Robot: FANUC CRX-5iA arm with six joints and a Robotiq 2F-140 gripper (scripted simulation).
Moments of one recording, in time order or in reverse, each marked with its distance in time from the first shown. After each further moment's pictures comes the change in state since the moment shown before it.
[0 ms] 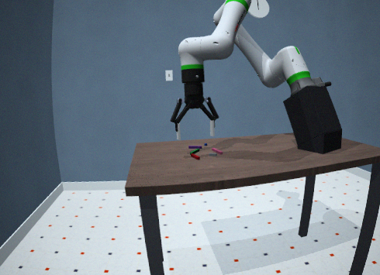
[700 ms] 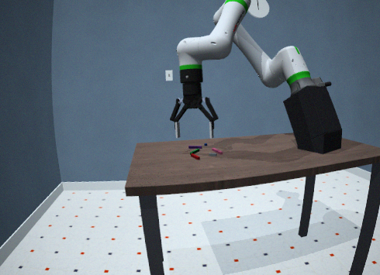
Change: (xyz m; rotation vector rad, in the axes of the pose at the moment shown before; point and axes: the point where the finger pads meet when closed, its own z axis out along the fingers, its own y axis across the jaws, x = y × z) arm -0.006 0.004 0.000 0.001 0.001 0.704
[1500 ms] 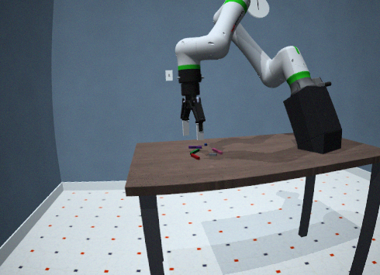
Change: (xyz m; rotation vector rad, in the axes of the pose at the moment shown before) arm -0.002 0.008 0.000 0.000 0.000 0.807
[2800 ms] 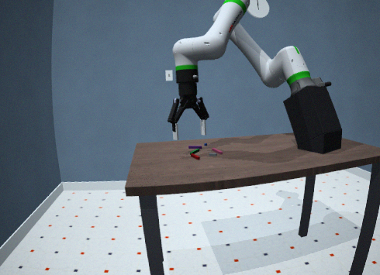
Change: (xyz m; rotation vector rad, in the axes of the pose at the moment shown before) arm 0.007 0.012 0.000 0.000 0.000 1.282
